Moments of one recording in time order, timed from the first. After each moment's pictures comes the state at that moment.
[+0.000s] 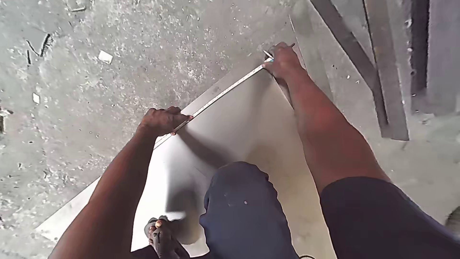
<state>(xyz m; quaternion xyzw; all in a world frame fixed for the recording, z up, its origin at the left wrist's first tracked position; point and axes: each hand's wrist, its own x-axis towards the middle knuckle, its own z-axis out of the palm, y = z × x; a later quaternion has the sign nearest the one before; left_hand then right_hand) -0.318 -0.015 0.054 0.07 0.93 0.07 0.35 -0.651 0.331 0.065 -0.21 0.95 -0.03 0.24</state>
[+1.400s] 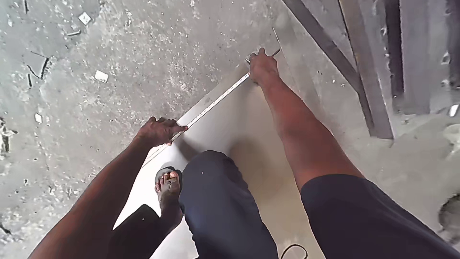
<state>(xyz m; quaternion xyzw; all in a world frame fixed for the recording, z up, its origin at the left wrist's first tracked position) -0.331 -0.019 0.057 0.15 0.91 0.05 0.39 -0.654 0.290 0.066 -0.15 0.96 0.08 0.24</state>
